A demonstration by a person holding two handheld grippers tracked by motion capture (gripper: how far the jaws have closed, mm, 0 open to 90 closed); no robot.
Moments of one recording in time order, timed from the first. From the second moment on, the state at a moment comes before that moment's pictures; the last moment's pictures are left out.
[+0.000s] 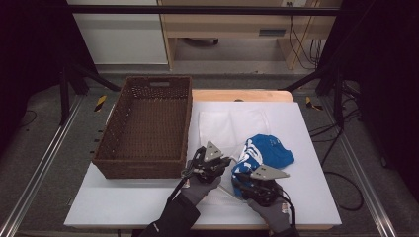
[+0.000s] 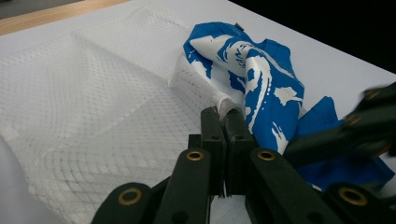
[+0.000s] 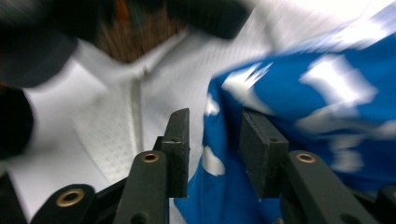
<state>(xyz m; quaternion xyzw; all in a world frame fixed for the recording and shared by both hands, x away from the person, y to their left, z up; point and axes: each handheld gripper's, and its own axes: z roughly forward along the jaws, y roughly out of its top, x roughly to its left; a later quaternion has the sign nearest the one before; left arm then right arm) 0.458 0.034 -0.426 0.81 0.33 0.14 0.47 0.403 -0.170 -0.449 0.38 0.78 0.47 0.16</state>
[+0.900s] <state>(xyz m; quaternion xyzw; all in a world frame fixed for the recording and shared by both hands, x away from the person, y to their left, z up) 0.461 0.035 -0.417 0.81 0.33 0.13 0.47 0.409 -0.203 -0.428 0.38 0.76 0.49 0.20</state>
